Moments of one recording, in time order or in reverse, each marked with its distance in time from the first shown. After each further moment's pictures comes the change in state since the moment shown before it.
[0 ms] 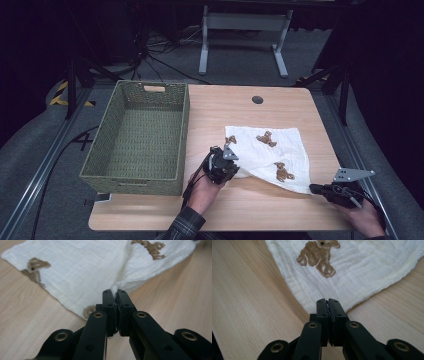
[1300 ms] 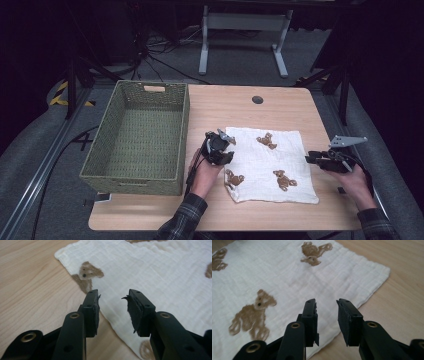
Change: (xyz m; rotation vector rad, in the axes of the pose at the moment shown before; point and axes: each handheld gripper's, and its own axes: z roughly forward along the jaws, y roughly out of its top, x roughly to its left) left arm 0.062 0.023 0.034 0.023 0.169 -0.167; right arm -0.077 0.060 0.028 -0.051 -0.066 0.028
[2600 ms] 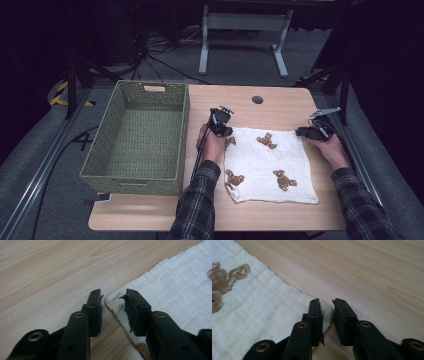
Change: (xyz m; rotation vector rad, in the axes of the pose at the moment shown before) left arm 0.065 0.059 0.074 0.048 0.089 -0.074; right arm -0.082 0.044 0.082 0.102 -0.105 0.102
